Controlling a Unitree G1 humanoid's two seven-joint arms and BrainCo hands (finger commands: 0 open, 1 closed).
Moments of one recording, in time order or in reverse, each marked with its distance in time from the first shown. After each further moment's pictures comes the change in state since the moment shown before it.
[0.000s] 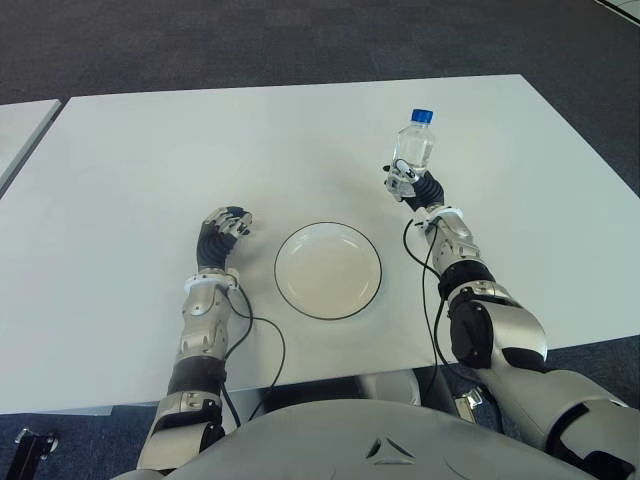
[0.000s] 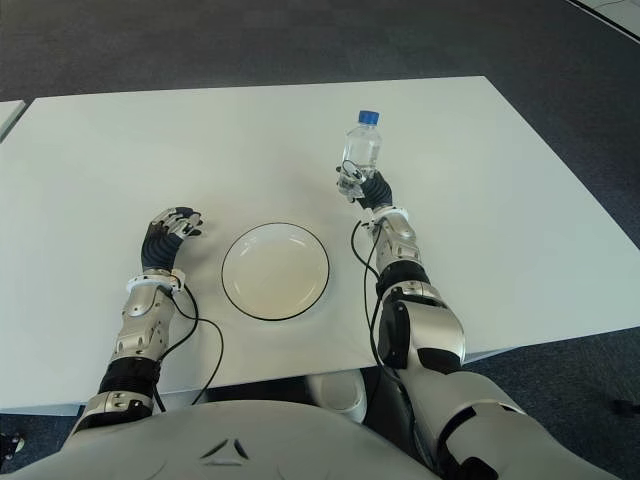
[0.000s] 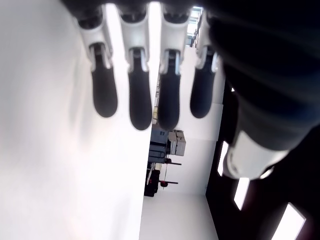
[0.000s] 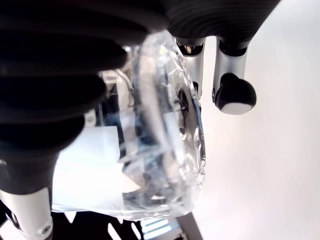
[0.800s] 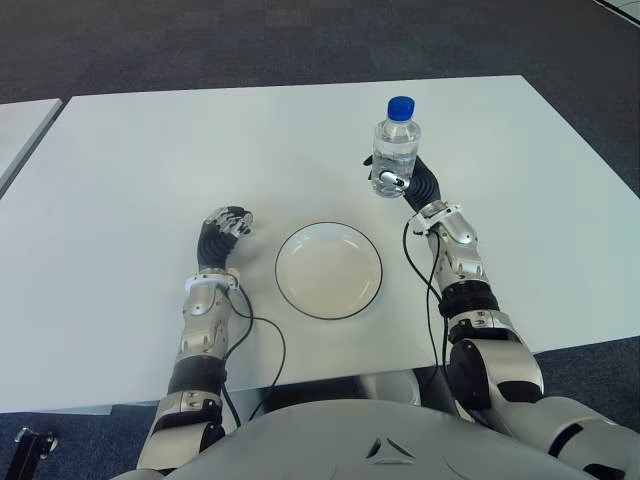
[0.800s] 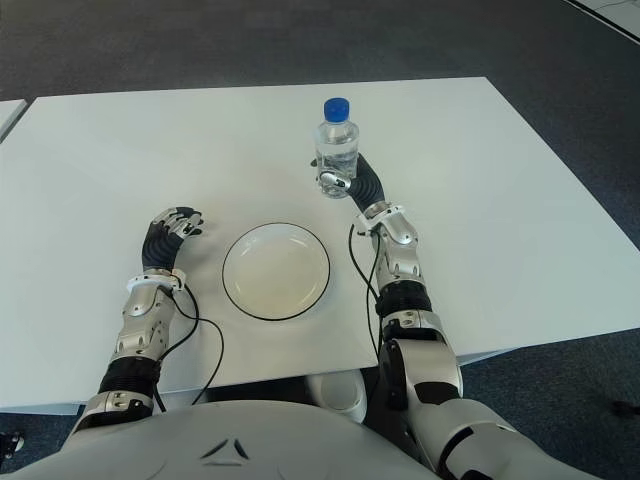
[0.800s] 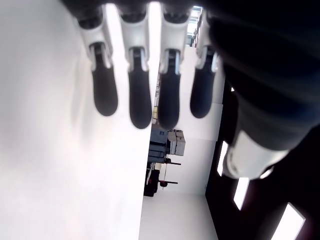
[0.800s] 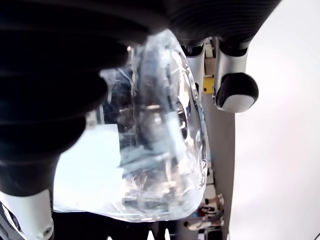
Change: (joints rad) left arm -0.001 0.001 -0.002 0.001 0.000 -0.001 0.000; right arm 0.158 0.008 0.145 -0.334 0.004 -0.099 0.168
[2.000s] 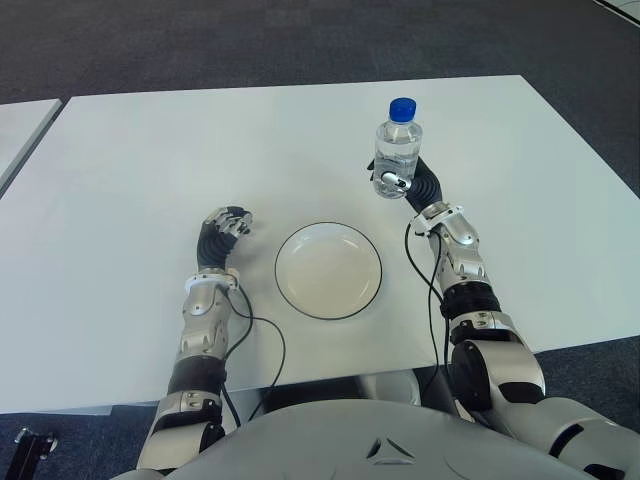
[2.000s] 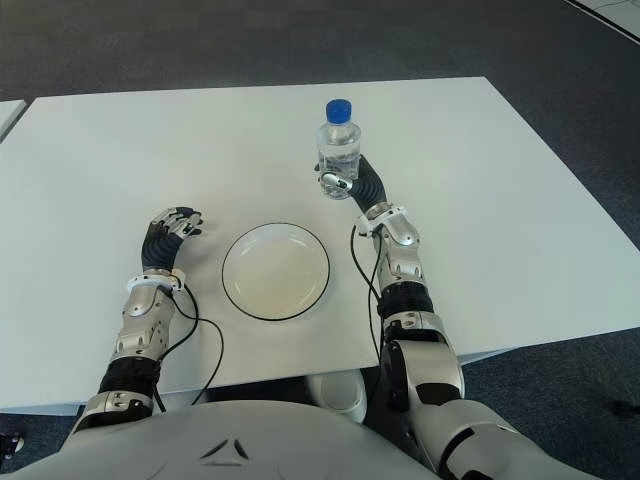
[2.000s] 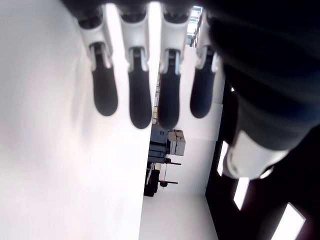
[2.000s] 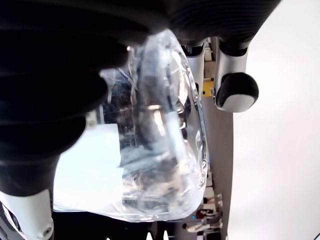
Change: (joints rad) left arm 0.000 0.000 0.000 0.000 0.000 0.000 0.000; right arm 0.002 -0.006 0.001 -0.001 0.001 0.000 -0.002
